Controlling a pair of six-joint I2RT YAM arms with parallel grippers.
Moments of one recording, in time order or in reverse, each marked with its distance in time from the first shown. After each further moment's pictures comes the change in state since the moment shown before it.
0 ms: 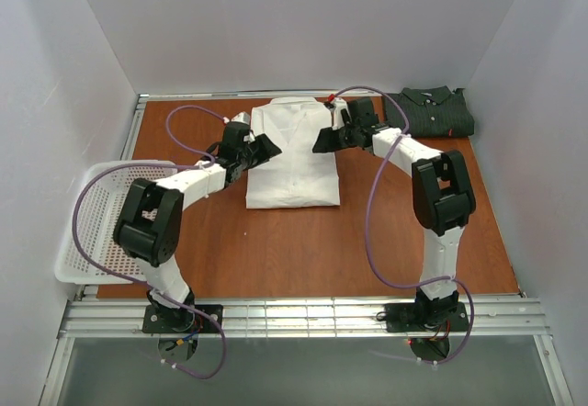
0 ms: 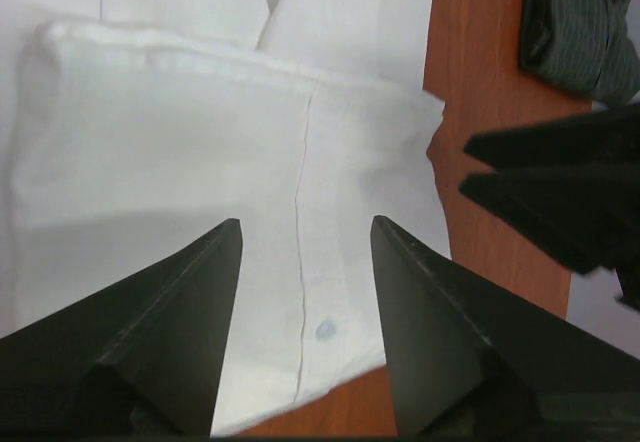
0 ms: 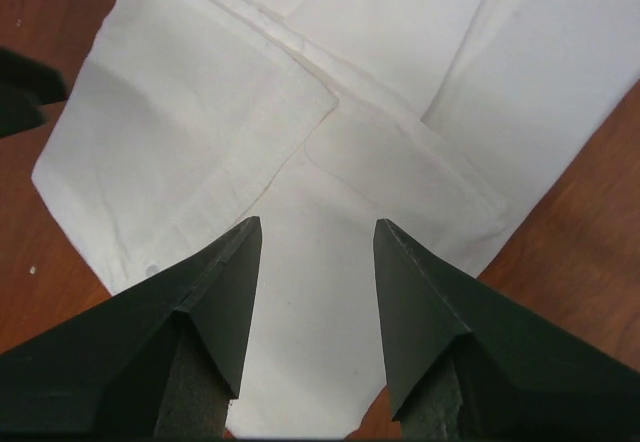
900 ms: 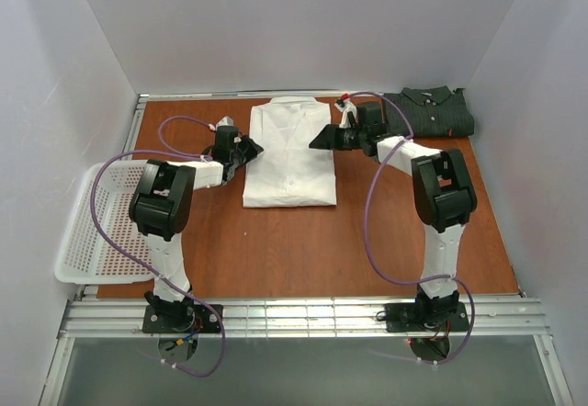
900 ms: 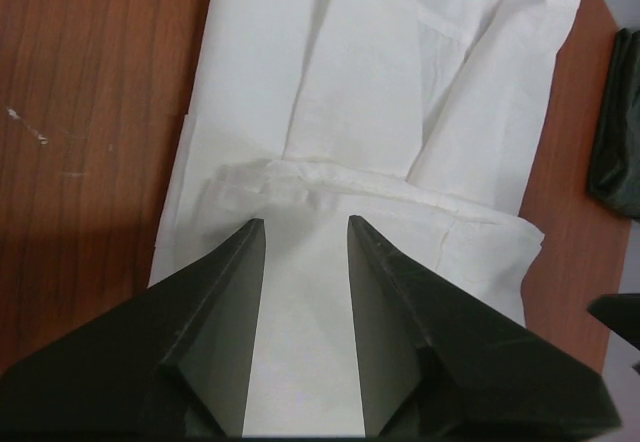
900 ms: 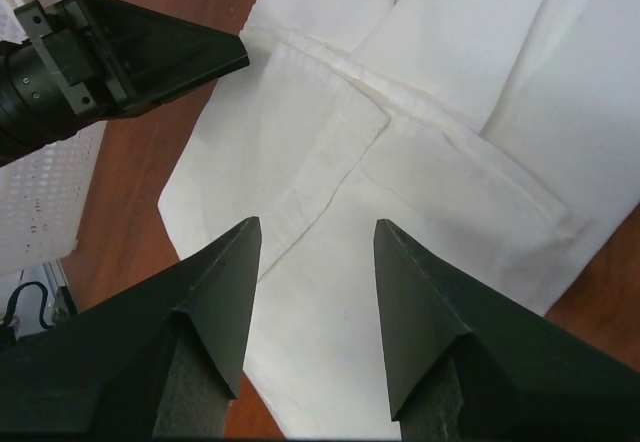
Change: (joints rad) left arm 0.122 0.260 0.039 0.216 -0.050 -0.047; right arm -0.047 -0.042 -0.151 0.290 -0.189 0.299
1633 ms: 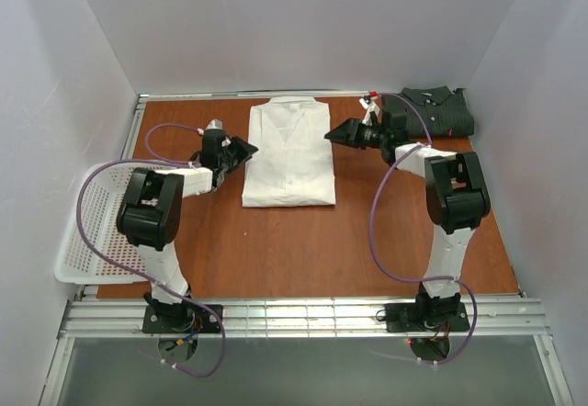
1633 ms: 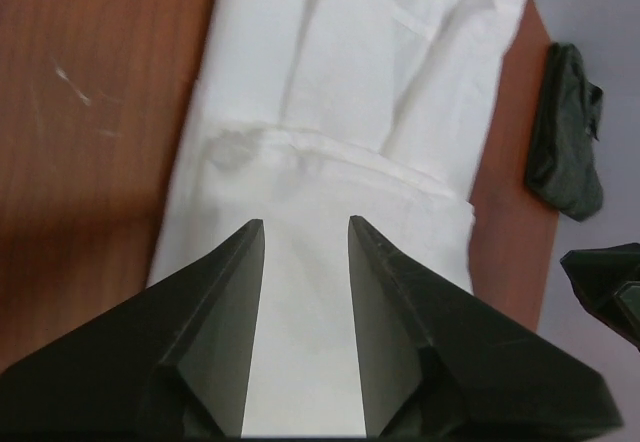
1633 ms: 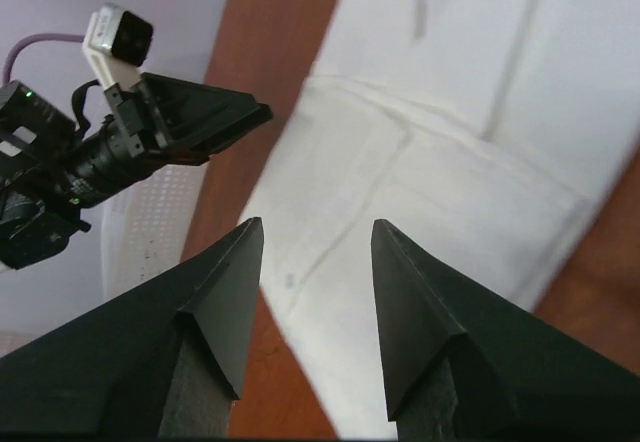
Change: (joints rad) left arm 0.054 -0.055 -0.095 0.089 0.110 -0.073; right arm -0.146 0.064 -0.103 0.340 -0.165 0.290
